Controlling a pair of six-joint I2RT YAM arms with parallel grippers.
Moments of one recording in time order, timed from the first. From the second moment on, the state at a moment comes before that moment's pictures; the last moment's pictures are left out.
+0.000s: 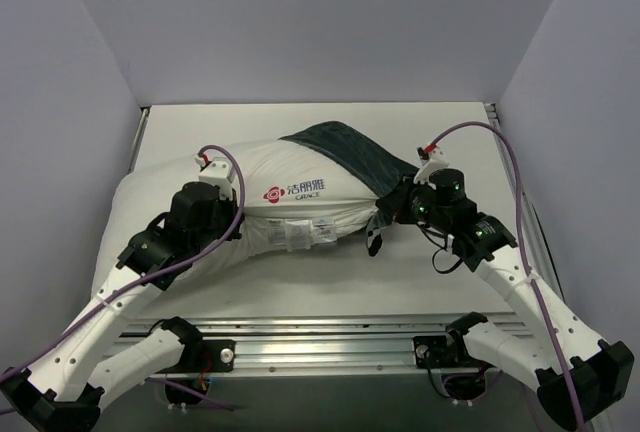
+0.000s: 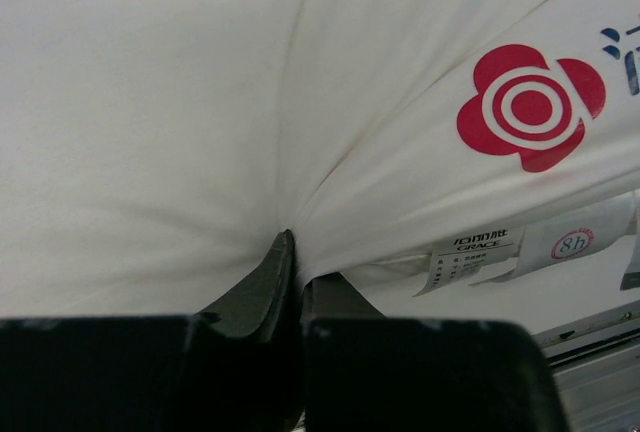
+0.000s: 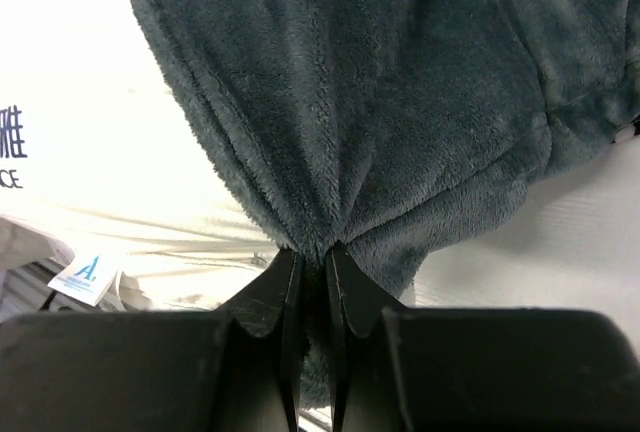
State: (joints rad) left arm -0.58 0.87 0.97 -0.69 -0.23 -0.33; right arm 0.47 0.95 0.84 -0.38 -0.08 0.53
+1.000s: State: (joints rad) left arm -0.54 0.99 1.41 -0.90 -0.41 -0.28; right arm 0.13 1.21 1.43 -0.60 0.14 0.52
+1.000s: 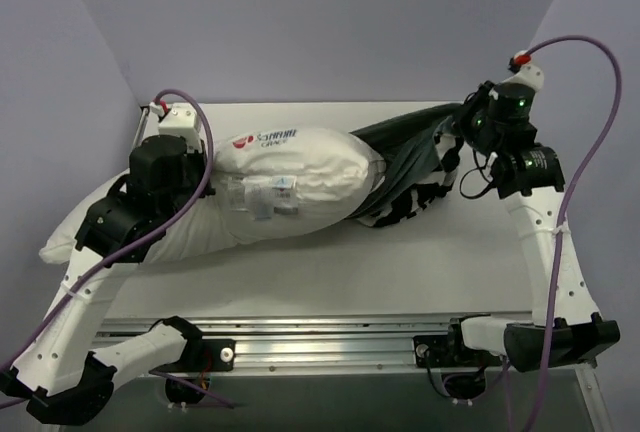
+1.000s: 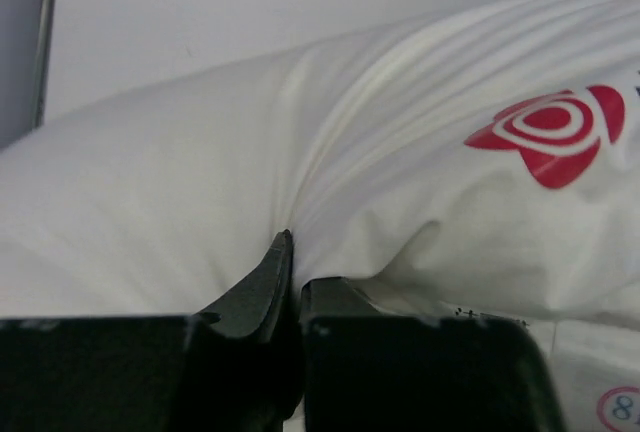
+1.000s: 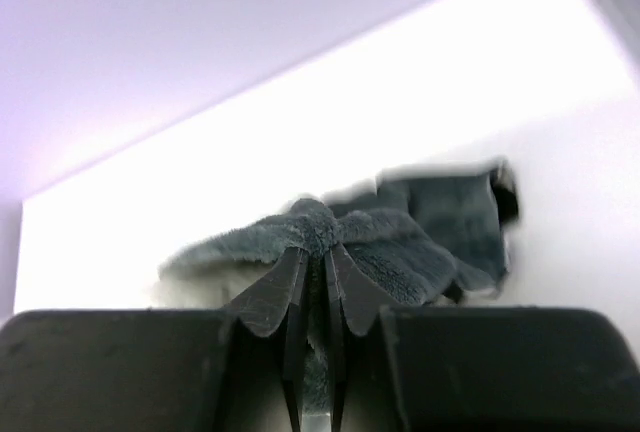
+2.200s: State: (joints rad) left arm -0.47 1.33 1.41 -0.68 -0.59 -0.17; right arm 0.47 1.28 1.28 -0.22 -0.22 0.58
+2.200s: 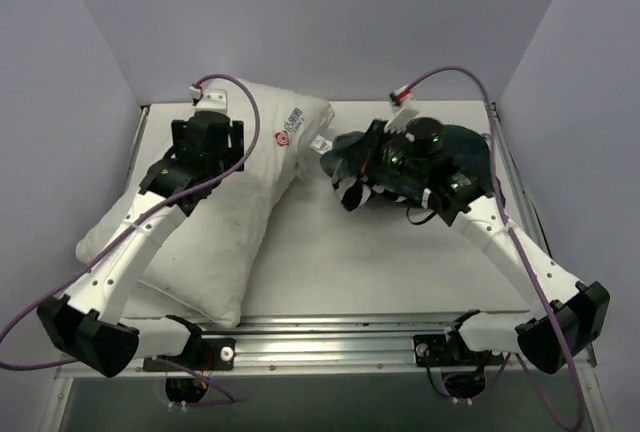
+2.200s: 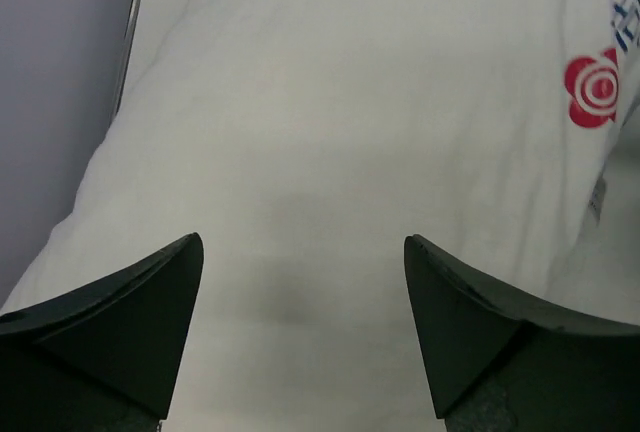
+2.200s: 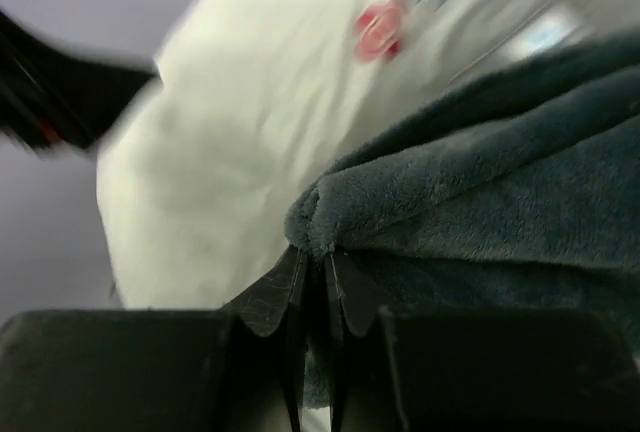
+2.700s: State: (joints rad) left arm -0.47 0.86 1.39 -0.78 -0.54 -0.30; right arm 1.25 1.06 0.91 -0.57 -0.08 0.75
